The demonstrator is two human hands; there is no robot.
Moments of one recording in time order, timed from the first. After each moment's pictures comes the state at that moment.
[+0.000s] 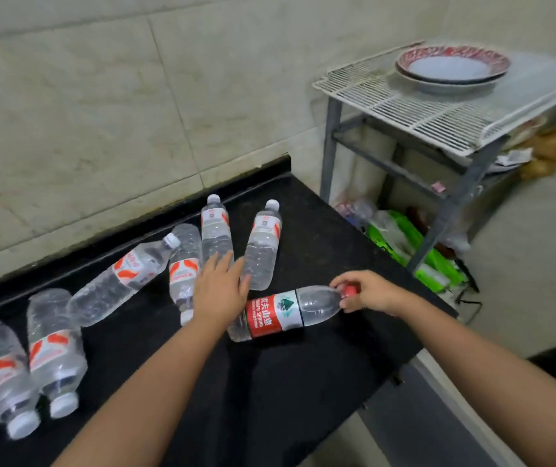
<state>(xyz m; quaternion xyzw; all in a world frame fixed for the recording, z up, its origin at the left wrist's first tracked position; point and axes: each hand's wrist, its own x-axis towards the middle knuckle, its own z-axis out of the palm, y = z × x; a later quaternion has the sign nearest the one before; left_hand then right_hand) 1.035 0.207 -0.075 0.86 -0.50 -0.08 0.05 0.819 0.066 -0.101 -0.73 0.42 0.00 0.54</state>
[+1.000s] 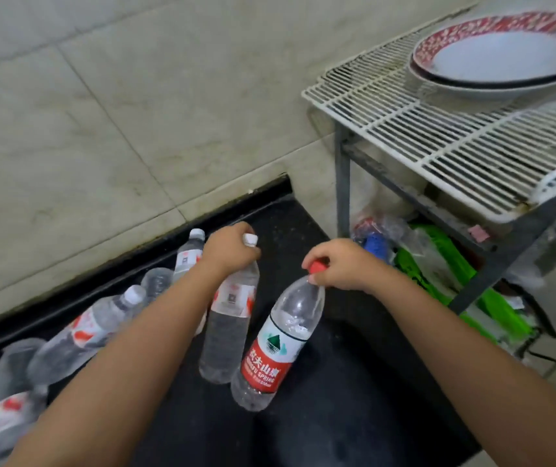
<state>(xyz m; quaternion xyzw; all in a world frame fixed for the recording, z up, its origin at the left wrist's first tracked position) 1.047 0.002 -0.033 0.90 -0.40 -0.14 0.10 0.876 -0.073 -0.029 -0.87 0.30 0.02 0.40</state>
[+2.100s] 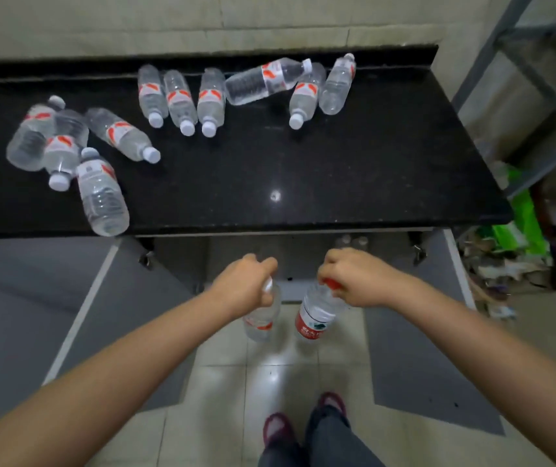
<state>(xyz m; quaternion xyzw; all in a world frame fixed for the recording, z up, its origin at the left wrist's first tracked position) 0.785 0.507 -0.086 0.89 -0.36 -0.27 -0.01 0.704 0.336 -0.089 -0.97 -0.04 0.22 0.07</state>
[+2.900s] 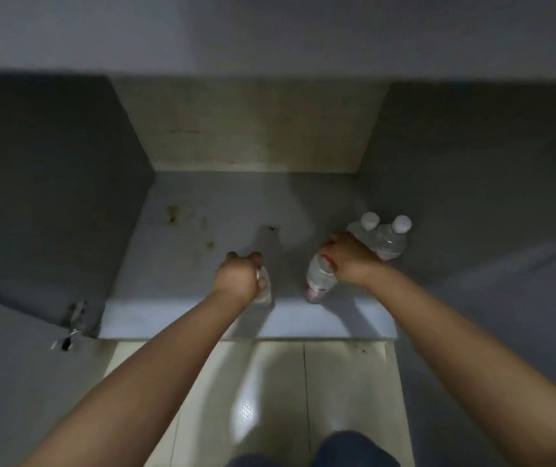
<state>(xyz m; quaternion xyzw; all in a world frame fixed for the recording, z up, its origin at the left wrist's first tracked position) 0.920 0.357 -0.570 0.94 -0.24 -0.22 0.07 0.863 0.176 -0.566 -0.99 0.02 0.16 0.02</state>
